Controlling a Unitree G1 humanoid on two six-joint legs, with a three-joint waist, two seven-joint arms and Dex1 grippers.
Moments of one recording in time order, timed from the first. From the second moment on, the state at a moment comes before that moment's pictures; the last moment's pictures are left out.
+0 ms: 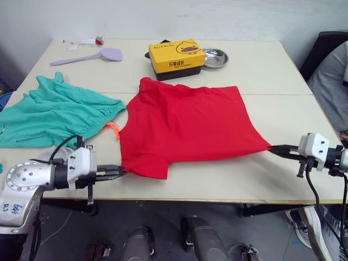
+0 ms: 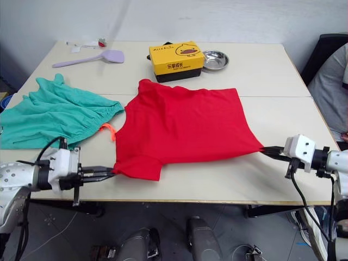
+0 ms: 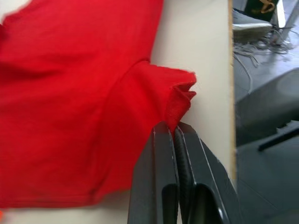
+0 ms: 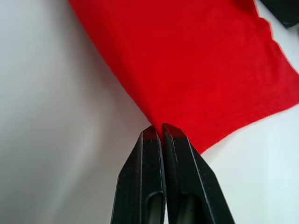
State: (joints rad) left arm 0.03 0.88 0.21 -0.27 -0.46 0.14 -1.18; right arm -0.29 -0.94 -0.16 0.54 0.30 -0.46 1.35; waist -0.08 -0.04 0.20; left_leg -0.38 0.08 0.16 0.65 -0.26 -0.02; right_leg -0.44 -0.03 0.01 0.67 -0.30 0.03
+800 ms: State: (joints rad) left arm 0.17 1.04 0.30 -0.37 -0.67 0.53 -1.29; right arm 0.14 -1.04 -0.29 0.15 0.42 -0.08 1.42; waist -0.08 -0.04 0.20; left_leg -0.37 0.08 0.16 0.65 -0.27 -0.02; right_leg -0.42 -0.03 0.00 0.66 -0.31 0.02
